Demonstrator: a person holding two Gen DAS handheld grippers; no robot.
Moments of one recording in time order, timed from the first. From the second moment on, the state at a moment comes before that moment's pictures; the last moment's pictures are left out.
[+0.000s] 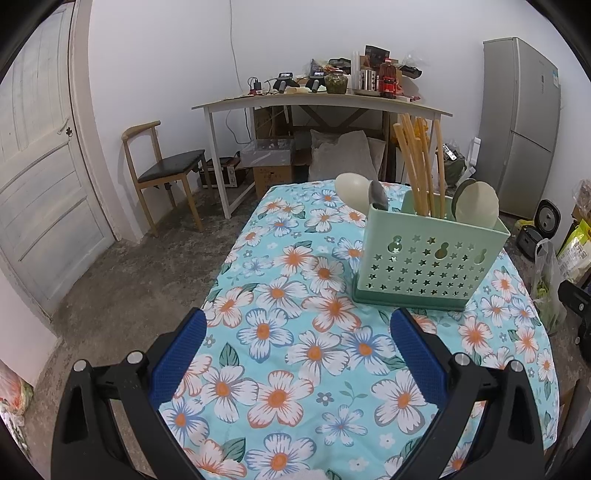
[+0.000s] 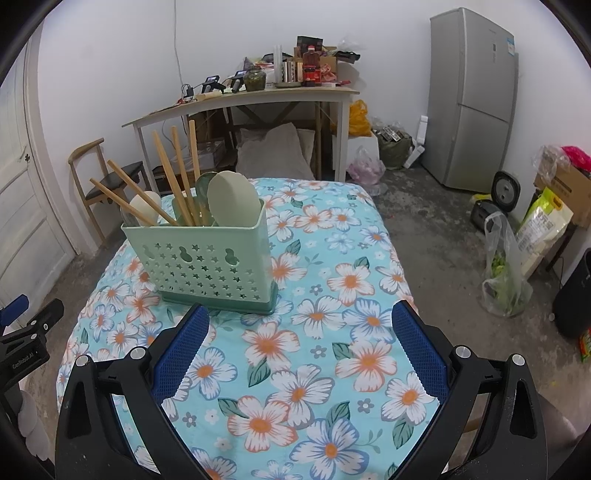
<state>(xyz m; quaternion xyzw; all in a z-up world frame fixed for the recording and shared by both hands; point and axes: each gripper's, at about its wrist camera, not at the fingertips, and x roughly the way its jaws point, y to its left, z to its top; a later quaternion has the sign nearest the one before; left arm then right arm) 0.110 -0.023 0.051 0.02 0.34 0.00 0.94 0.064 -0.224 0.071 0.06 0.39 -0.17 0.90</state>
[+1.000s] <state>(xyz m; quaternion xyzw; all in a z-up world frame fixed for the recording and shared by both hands) 0.110 -0.024 0.053 0.02 0.34 0.00 0.94 0.063 -0.223 0.071 0.06 0.39 -0.17 0.90</state>
